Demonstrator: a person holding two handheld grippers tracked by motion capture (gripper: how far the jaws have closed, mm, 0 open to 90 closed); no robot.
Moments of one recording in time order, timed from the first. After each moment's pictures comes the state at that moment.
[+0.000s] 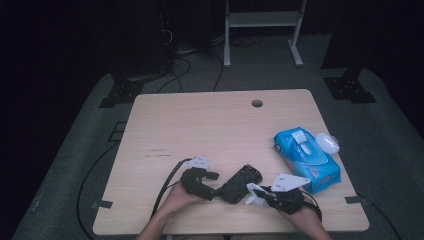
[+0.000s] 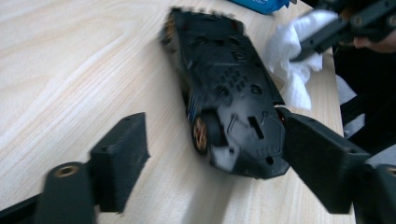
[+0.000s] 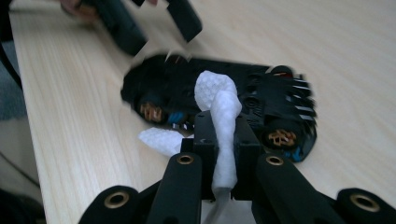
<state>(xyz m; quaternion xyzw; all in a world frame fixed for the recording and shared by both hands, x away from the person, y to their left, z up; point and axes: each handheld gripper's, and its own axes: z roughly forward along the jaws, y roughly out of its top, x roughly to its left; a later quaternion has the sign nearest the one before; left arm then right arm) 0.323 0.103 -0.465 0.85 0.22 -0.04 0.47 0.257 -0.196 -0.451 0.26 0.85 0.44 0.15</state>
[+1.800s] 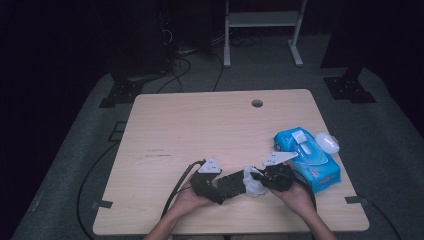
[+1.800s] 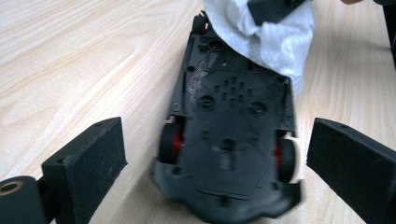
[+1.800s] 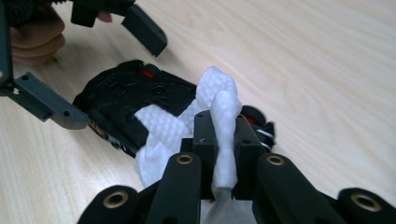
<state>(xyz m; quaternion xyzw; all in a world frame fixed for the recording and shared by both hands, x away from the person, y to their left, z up) 0.322 0.074 -0.474 0.87 0.22 0.03 0.44 0.308 -0.180 -0.438 0.32 0.86 0.39 0.12</state>
